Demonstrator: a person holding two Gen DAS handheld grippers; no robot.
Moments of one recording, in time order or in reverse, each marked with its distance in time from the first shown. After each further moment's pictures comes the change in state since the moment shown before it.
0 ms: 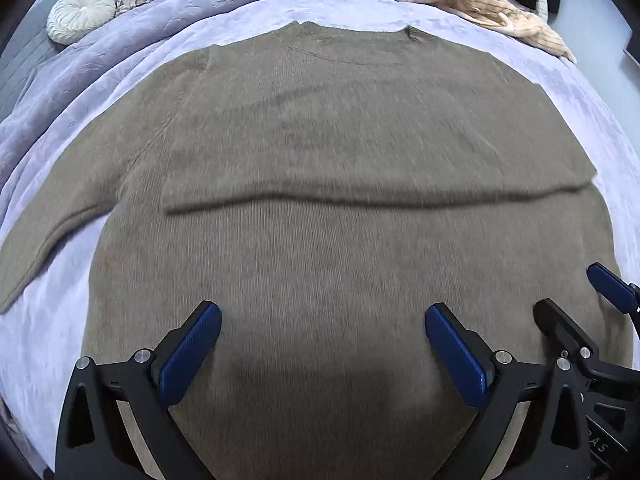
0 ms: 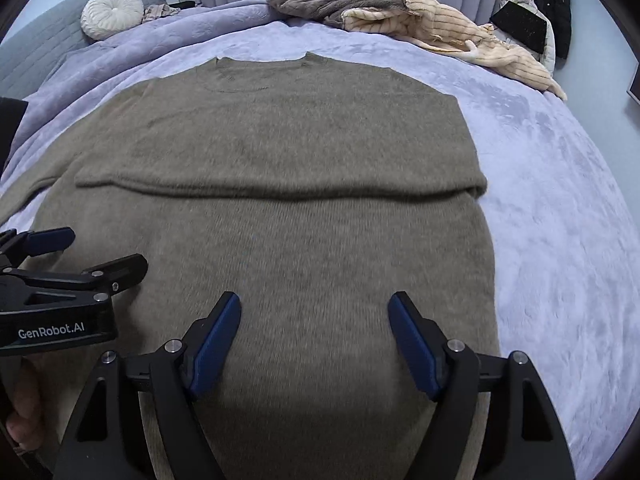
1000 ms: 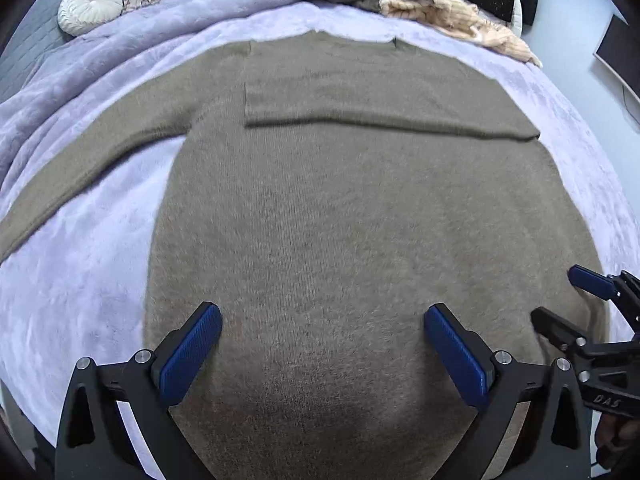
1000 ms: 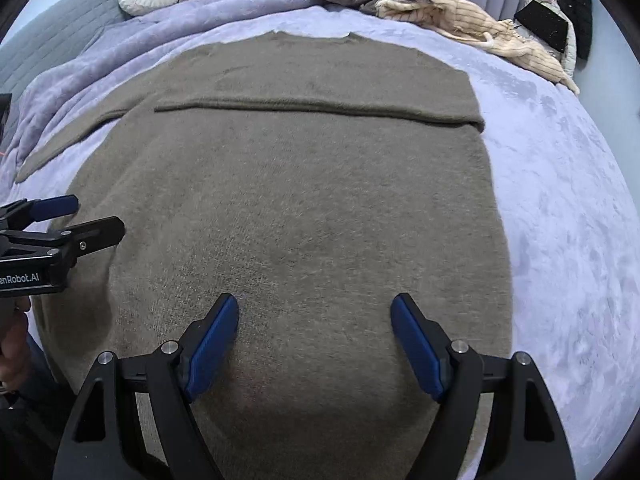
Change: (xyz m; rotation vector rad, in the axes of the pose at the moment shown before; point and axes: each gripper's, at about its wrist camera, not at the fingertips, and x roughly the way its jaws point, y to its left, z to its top) left arm -0.044 0.043 -0.065 -0.003 -0.030 -0.084; right arm -0.048 0.027 -0.067 -0.081 0.082 0.084
